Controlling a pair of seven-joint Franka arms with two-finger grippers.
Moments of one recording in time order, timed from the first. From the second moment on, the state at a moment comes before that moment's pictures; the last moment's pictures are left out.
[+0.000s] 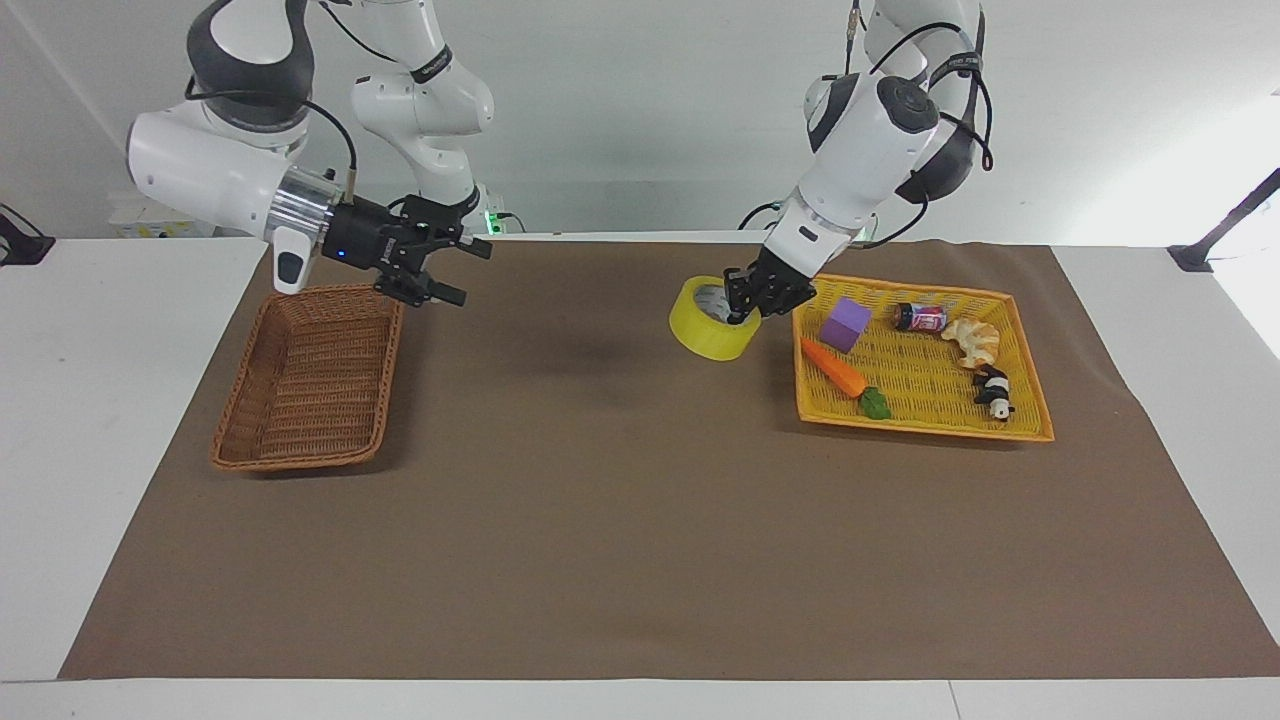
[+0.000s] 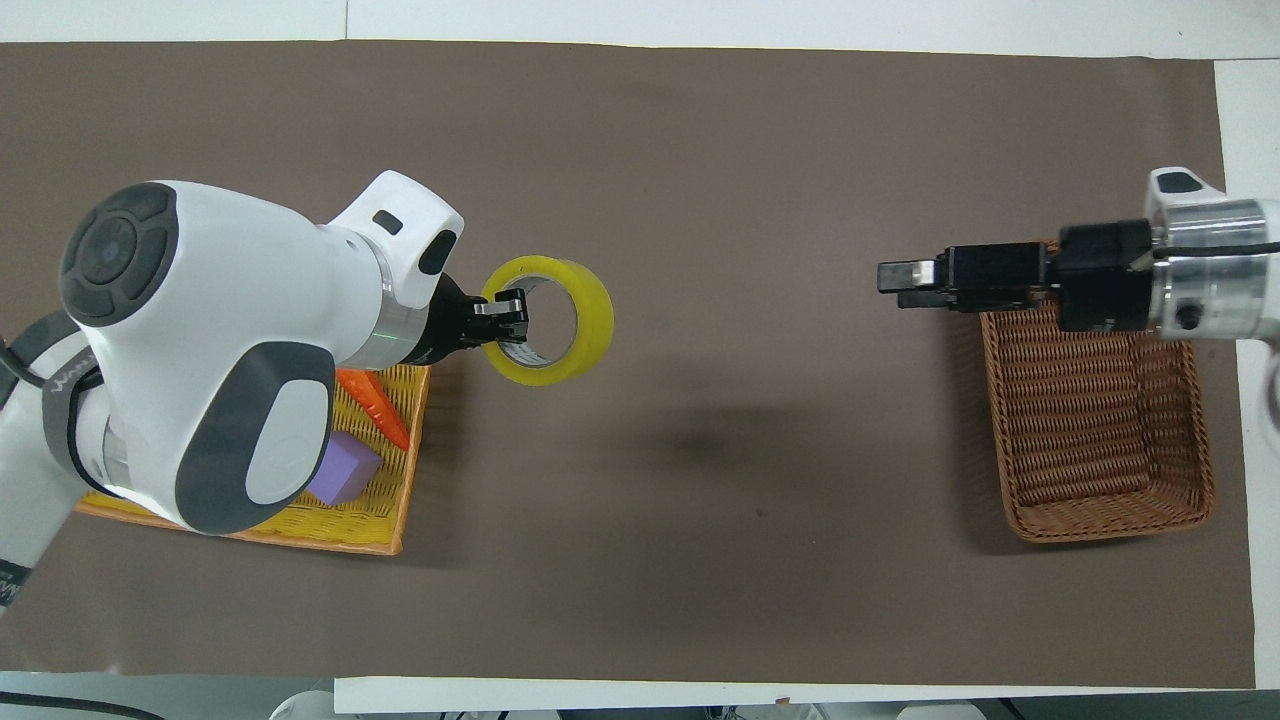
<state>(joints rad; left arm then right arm) -0.44 -0.02 -0.13 -1.94 -0.33 2.07 -0.48 0.06 -0.09 -0.03 -2.06 1.20 1.85 -0.37</state>
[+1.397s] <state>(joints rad) -0.47 -0.02 -0.13 -1.92 -0.33 2.04 -0.44 0.46 -0.07 -0.02 -2.17 1.42 2.31 -0.59</state>
